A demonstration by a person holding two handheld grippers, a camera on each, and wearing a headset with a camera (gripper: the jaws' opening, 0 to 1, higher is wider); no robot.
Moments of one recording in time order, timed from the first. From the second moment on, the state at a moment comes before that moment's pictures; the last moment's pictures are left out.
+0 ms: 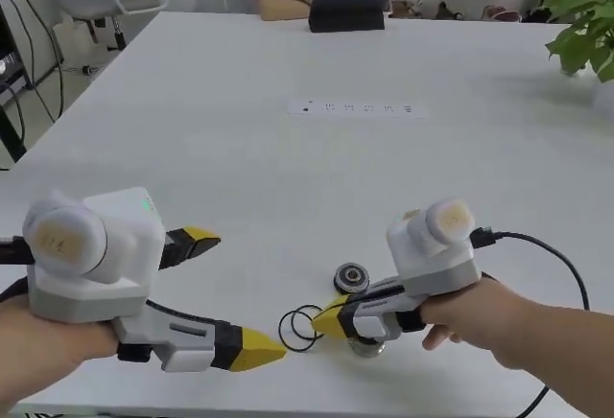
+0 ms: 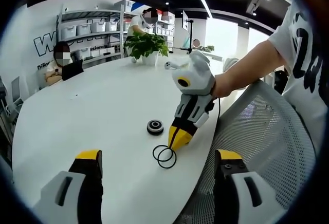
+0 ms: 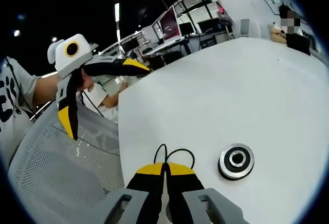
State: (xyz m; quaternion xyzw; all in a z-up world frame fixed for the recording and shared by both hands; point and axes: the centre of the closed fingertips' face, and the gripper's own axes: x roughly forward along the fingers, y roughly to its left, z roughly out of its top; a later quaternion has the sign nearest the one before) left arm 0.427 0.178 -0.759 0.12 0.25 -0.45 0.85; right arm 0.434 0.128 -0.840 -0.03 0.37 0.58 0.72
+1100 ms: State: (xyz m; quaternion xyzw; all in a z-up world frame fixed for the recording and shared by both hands) left arm 0.434 0.172 -0.757 0.12 0.26 -0.45 0.84; right arm 0.455 0.104 -0.815 -0.03 0.32 0.56 0.77
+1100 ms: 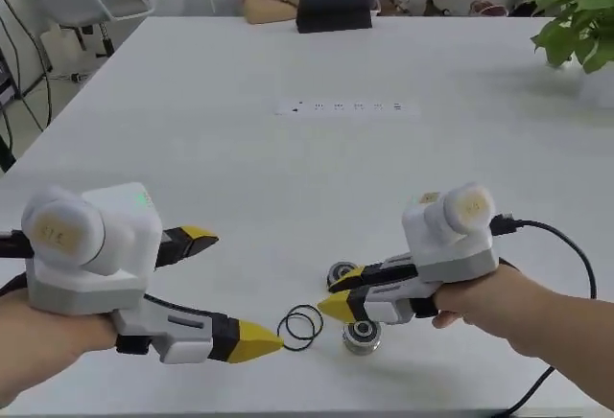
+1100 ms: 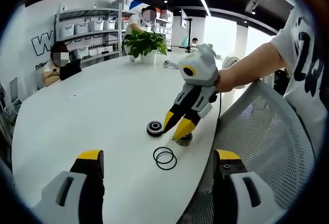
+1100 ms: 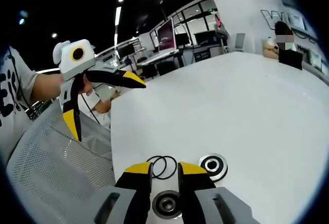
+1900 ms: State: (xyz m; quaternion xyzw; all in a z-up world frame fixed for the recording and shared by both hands) left arm 0.462 0.147 -0.767 0.13 0.26 -0.47 0.83; right arm 0.488 0.050 -0.812 -0.01 0.28 0.50 0.82
